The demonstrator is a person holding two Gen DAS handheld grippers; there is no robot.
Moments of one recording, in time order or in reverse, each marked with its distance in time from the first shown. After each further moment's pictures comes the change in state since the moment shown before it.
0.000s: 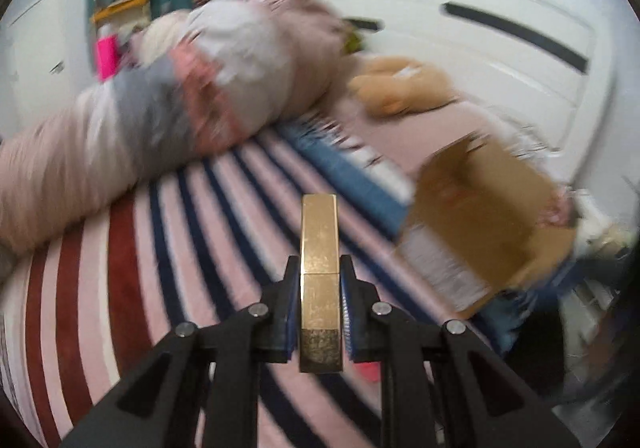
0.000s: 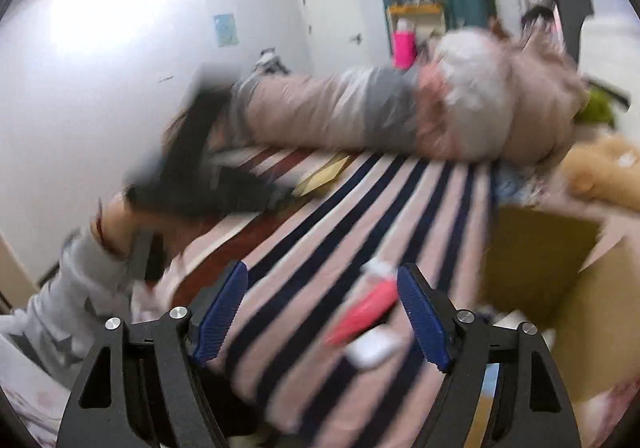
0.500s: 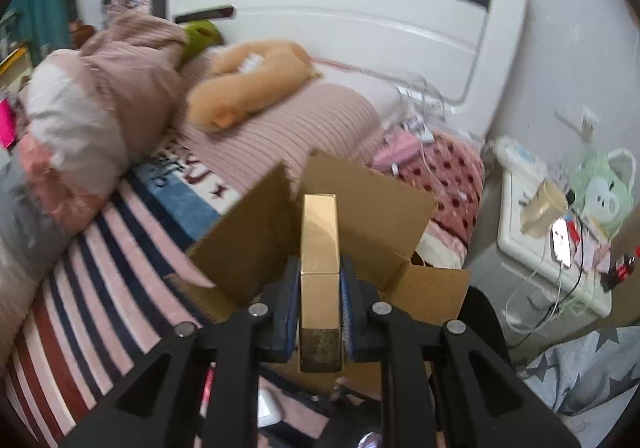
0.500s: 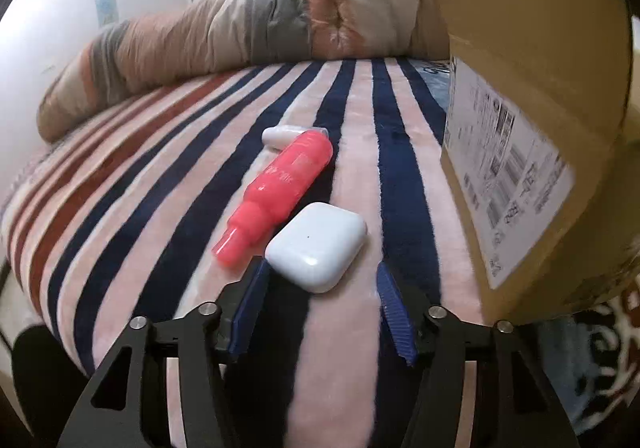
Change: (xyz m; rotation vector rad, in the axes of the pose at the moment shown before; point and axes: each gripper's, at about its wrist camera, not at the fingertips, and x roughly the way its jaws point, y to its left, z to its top) left arm 0.073 -0.168 0.085 0.285 0.165 -0.237; right arm 0.127 -0.033 -0.118 0.201 0.077 -0.414
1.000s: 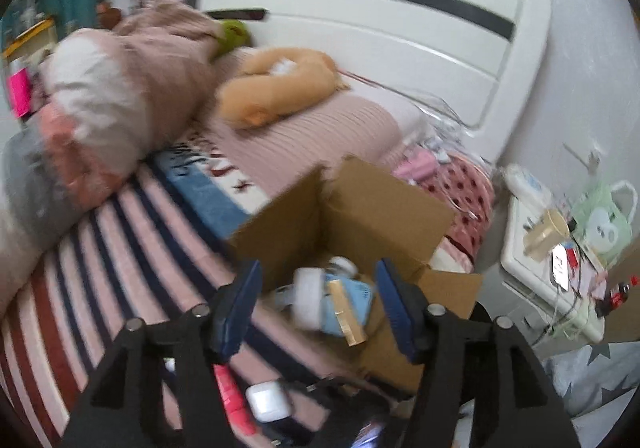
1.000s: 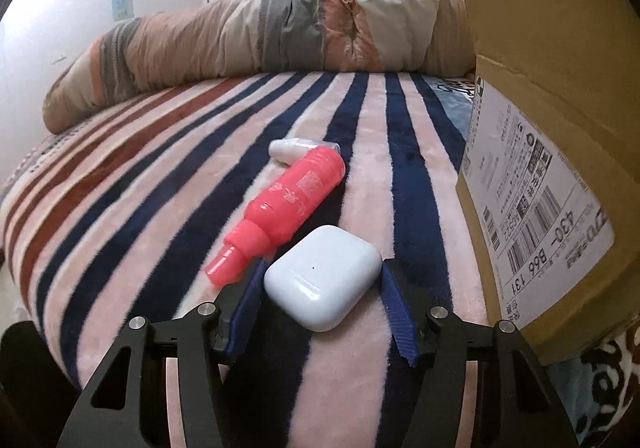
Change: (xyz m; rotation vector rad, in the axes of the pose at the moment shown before) left arm -0.046 0.047 -0.037 -0.150 -0.103 0.050; right arm 0.011 0.004 0.009 -0.083 -0.034 0.010
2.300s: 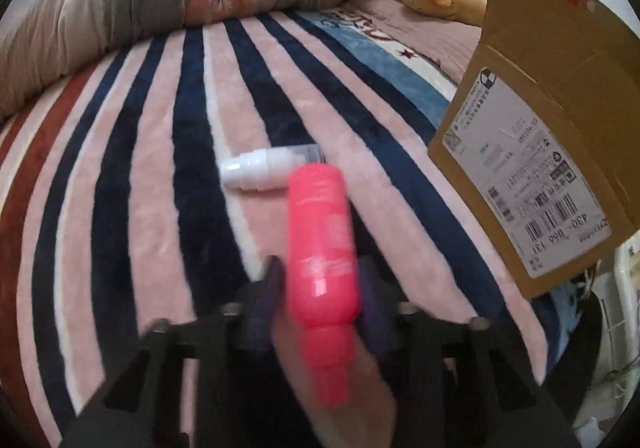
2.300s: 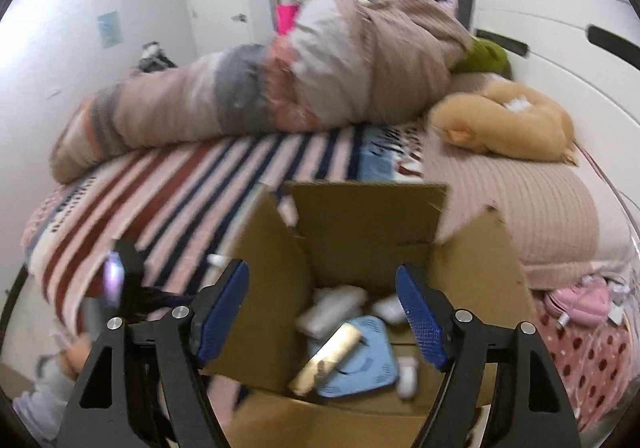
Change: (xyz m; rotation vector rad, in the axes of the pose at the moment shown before) left arm 0.125 0.098 -0.185 -0.366 0.115 0.239; right arm -0.126 -0.127 0.139 0.033 0.010 0.041
